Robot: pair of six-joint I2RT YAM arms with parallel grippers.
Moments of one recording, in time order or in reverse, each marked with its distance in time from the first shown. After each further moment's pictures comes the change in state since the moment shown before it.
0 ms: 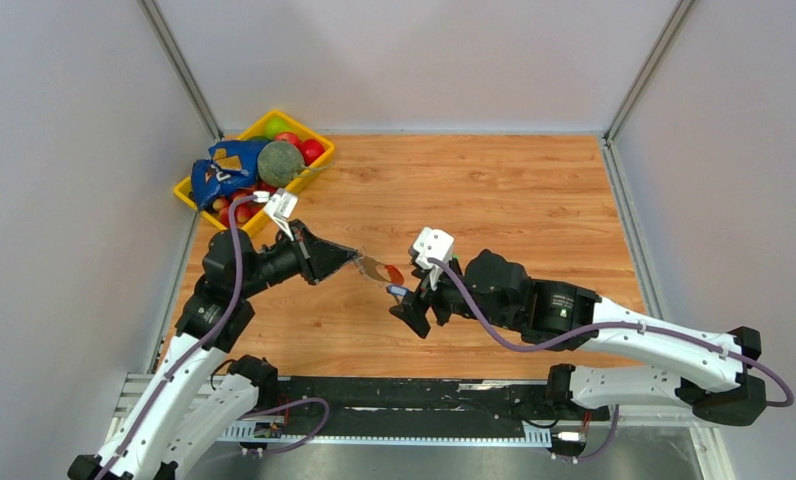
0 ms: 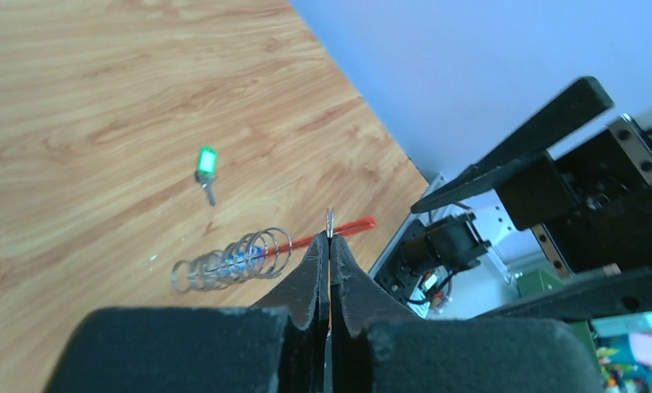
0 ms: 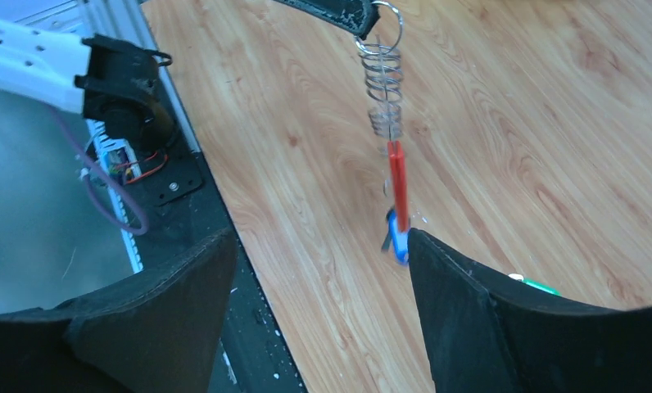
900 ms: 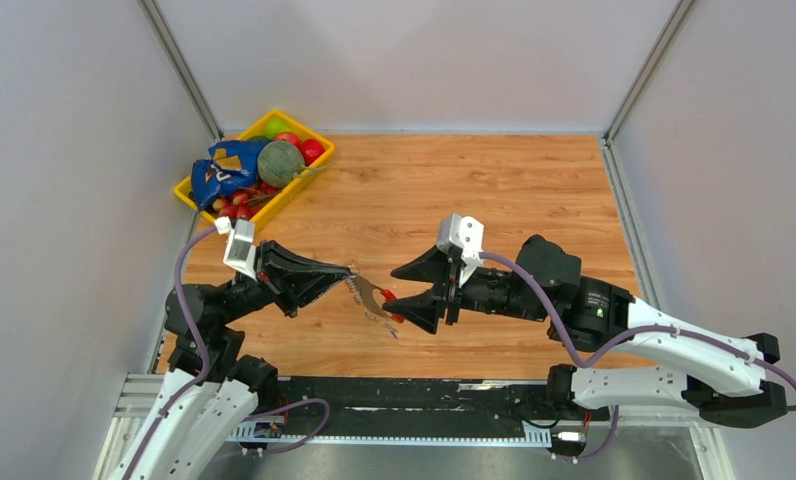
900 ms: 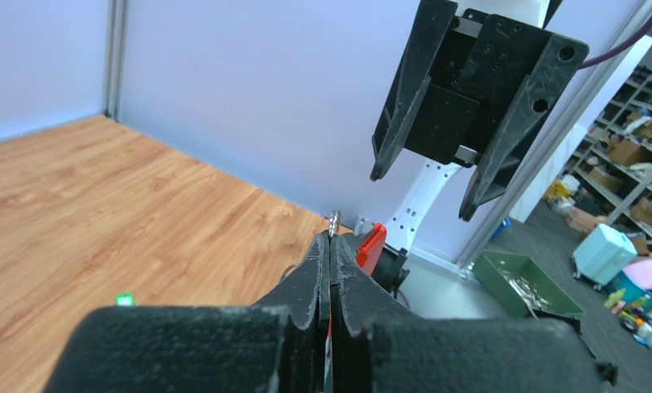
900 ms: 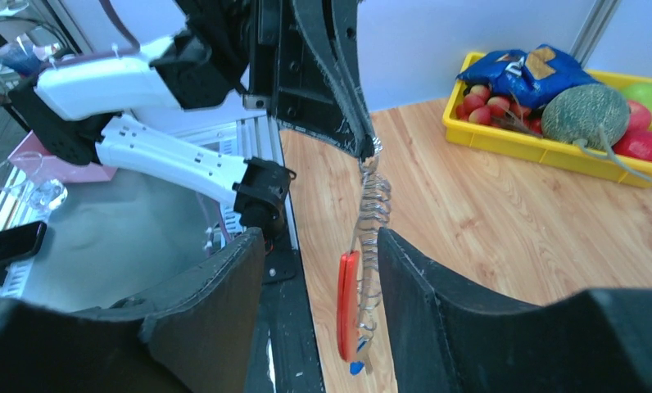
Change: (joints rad) left arm 0.000 -0.225 -0.119 0.472 0.240 -0.101; right arm 0.027 -0.052 0.128 0.153 -0.262 -0.034
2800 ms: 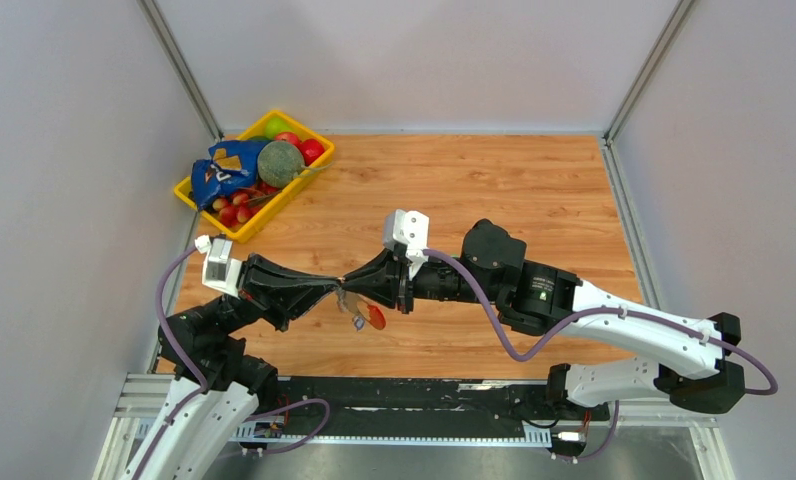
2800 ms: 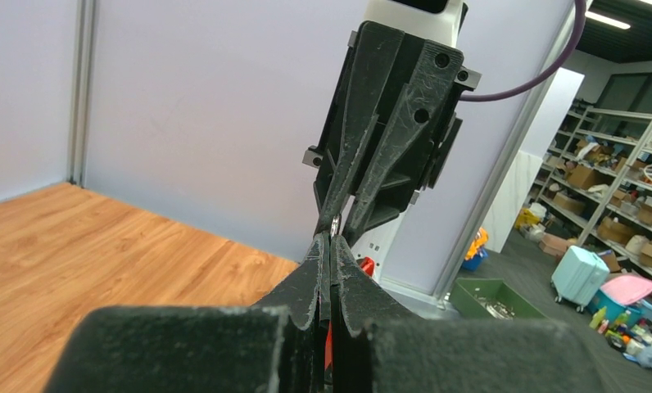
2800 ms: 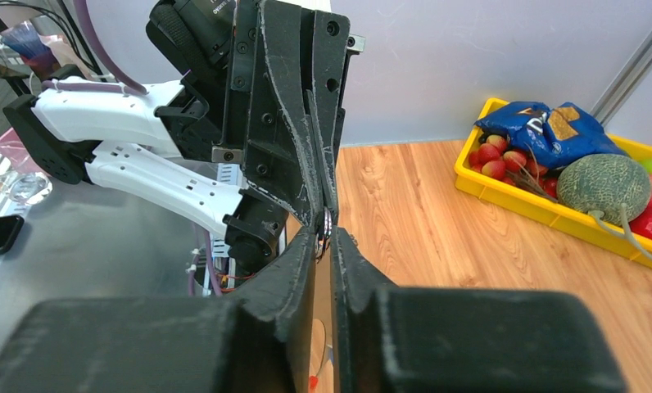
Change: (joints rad) left arm 0.000 -0.106 -0.138 0.308 -0.040 -0.182; right arm -0.014 0.219 0.105 0.147 -0.106 -0.093
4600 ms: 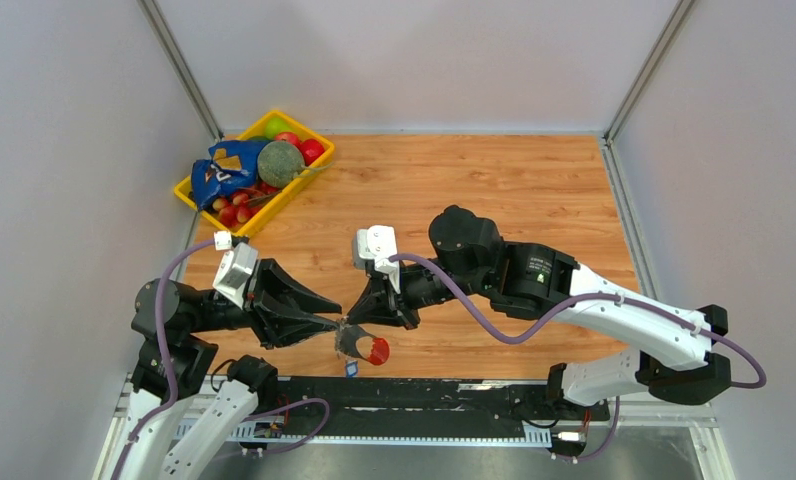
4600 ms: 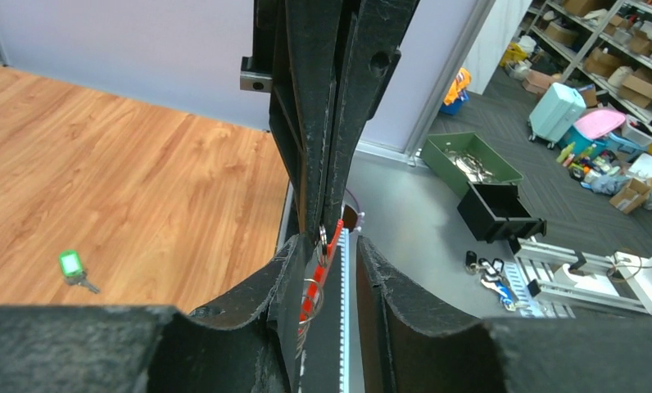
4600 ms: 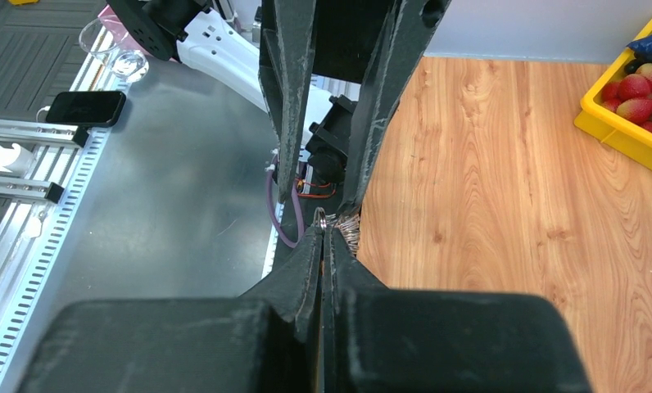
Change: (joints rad) left arm 0.000 0.086 0.375 -0.731 0.338 0.372; right arm -0.004 0.130 0.270 -0.443 -0.245 -0.048
